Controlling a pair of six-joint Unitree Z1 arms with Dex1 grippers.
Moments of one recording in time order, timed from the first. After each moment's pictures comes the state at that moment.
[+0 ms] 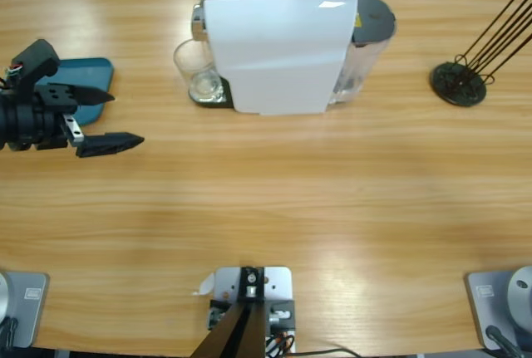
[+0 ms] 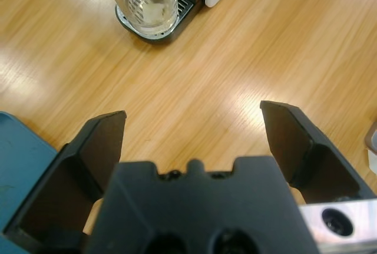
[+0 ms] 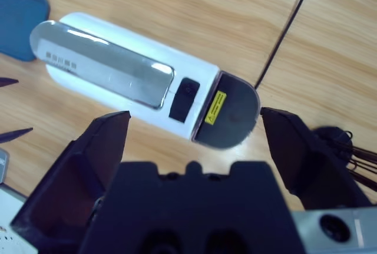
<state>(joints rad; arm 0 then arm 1) -0.67 1.32 -0.61 0.10 -0.21 0.23 0.60 1.87 -2.21 1.31 -0.01 0.22</state>
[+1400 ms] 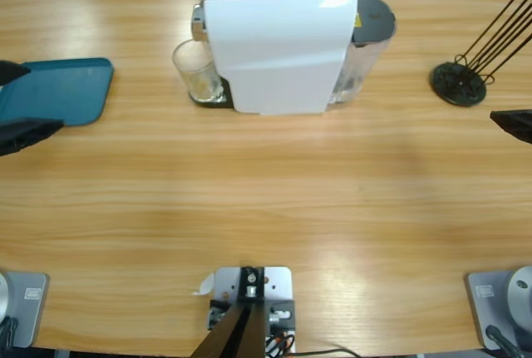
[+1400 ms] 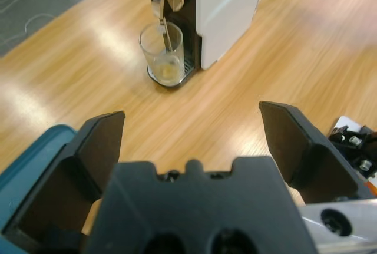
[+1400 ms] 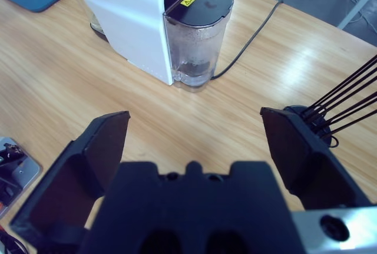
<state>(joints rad) -0.66 0.94 -0.65 0.25 -0.21 0.16 0.61 0.77 -0.65 0.36 -0.05 -0.02</state>
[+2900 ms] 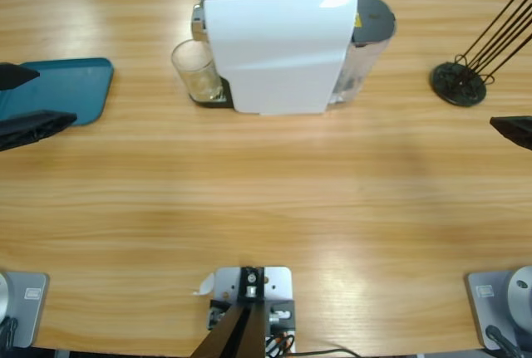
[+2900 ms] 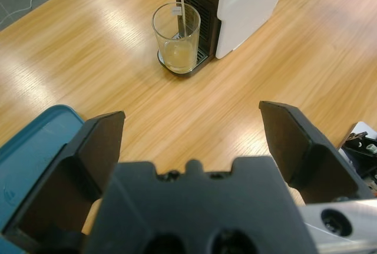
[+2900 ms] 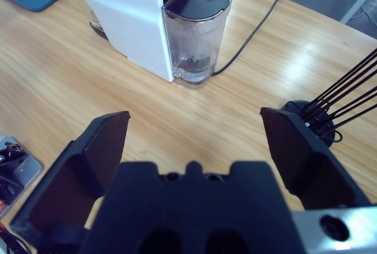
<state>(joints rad) -0.65 0.99 -0.62 0.22 -0.16 0.11 0.61 0.76 -0.63 0.36 -0.05 0.00</state>
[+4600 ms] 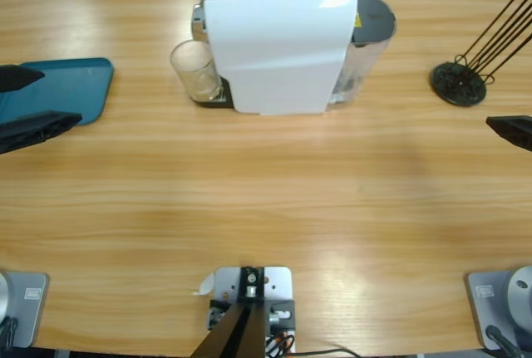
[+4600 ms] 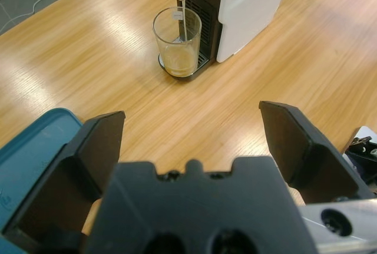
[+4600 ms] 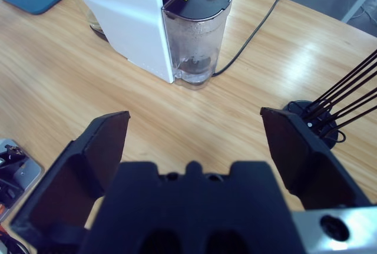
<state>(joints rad) -0.65 0.99 -0.57 0.14 -0.16 0.10 0.61 0.76 -0.61 0.33 -0.05 0.01</state>
